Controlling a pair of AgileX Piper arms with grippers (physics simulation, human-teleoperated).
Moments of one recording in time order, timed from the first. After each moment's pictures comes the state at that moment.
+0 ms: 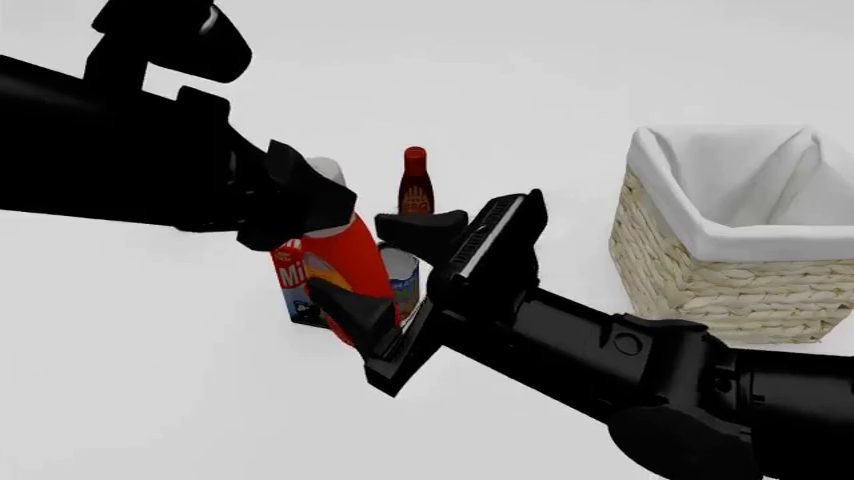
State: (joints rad) left arm -0.80 1.10 -1.26 0.90 -0.17; right arm 1.01 1.33 -0.71 -0.49 -0.04
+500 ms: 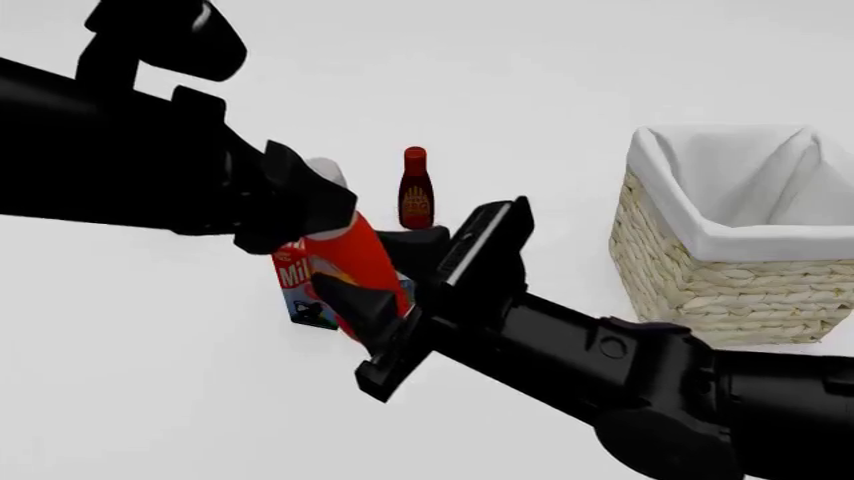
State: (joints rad) left arm -0.82 1.09 -1.26 0.90 -0.19; right arm 1.02 1.36 -0.71 -0.51 -0.03
